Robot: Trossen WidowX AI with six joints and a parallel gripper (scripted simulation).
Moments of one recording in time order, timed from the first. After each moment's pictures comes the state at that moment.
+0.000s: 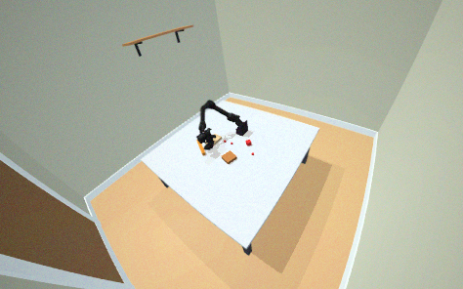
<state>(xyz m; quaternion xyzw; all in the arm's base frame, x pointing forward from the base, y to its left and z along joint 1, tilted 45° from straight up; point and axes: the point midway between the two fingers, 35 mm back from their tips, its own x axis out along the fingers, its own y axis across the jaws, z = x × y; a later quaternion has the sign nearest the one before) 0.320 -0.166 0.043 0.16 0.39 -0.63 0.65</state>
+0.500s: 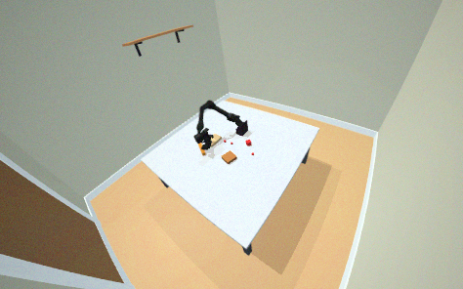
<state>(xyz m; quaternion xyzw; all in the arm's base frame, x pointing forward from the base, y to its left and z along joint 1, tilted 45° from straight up) 0.328 -0.183 0.059 0.16 0.39 -0.63 0.65</state>
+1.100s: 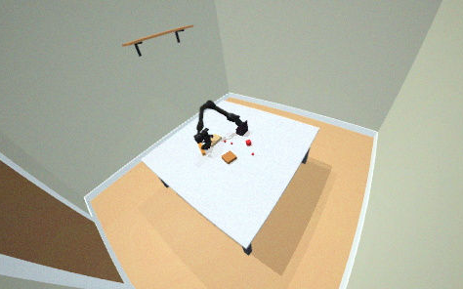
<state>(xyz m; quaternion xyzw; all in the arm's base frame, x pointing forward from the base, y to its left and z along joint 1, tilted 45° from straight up) 0.329 -0.183 0.060 0.16 0.39 -0.63 0.65</state>
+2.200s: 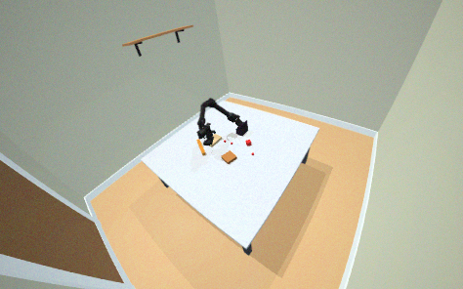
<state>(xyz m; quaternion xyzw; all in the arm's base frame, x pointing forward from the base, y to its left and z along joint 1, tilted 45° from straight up) 0.325 -0.121 0.073 0.16 0.39 -0.63 0.66</state>
